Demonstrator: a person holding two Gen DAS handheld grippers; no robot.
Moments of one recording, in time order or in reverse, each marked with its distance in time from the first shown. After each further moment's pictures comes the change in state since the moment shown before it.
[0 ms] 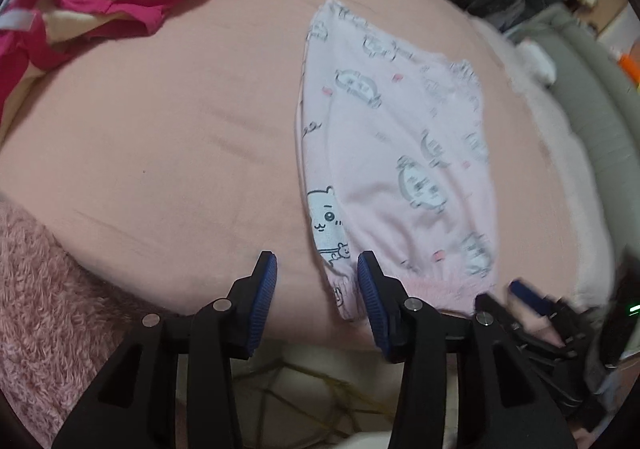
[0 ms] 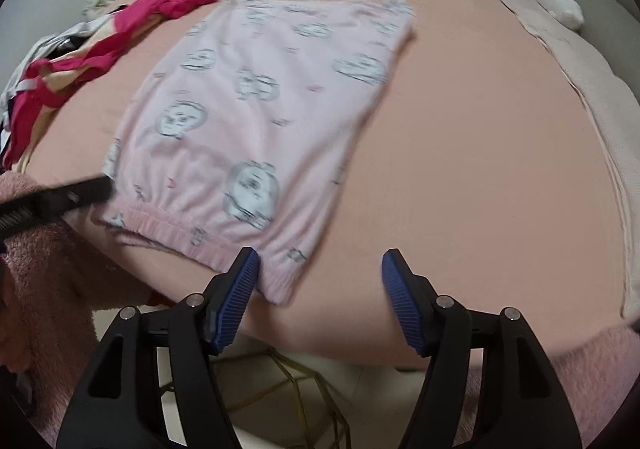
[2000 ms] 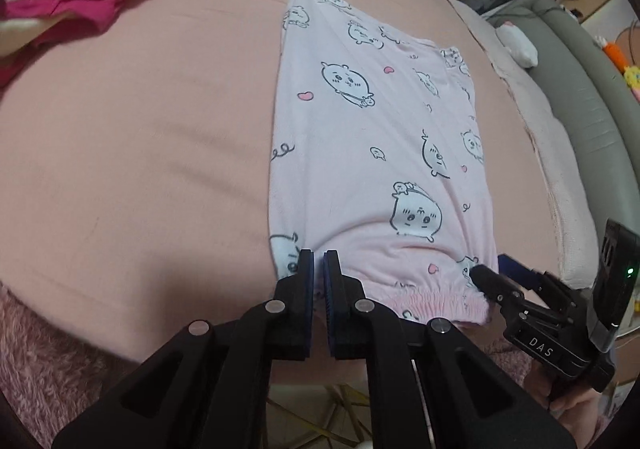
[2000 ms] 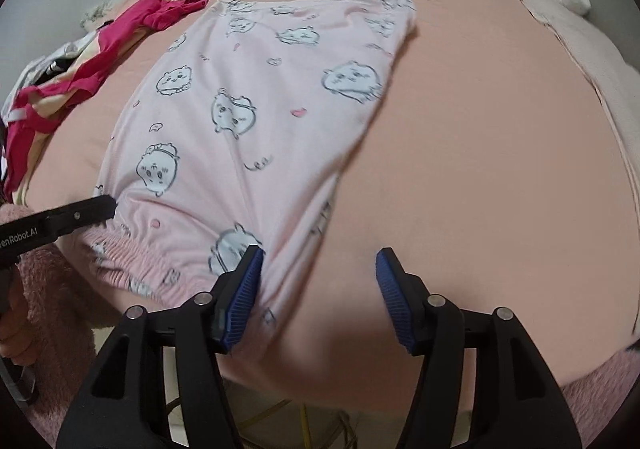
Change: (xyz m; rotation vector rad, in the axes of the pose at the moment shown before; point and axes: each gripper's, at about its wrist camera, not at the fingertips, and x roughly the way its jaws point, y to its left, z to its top) left arm 0.032 0.004 0.025 0.069 0.086 -0.064; right arm 0.057 0.003 0.031 0.039 0.017 0.092
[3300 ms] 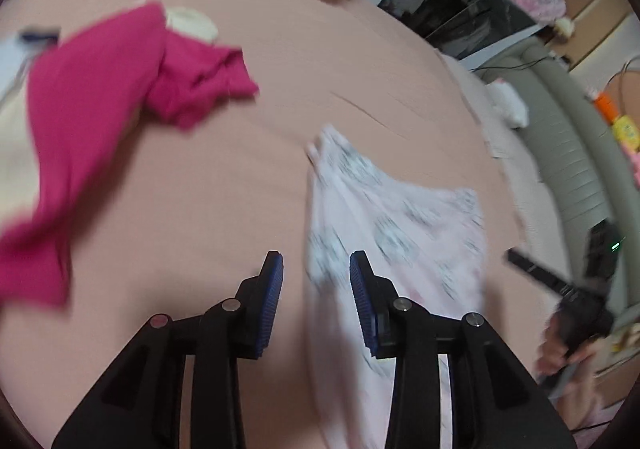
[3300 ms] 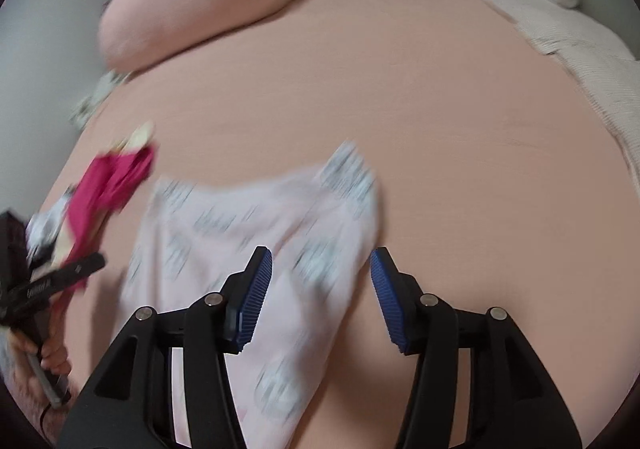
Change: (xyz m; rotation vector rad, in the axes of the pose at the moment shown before) left arm -0.001 0.053 0.172 0.016 -0.108 -0.131; right arm 0.001 -0.082 0.170 0.139 -0.119 0.128
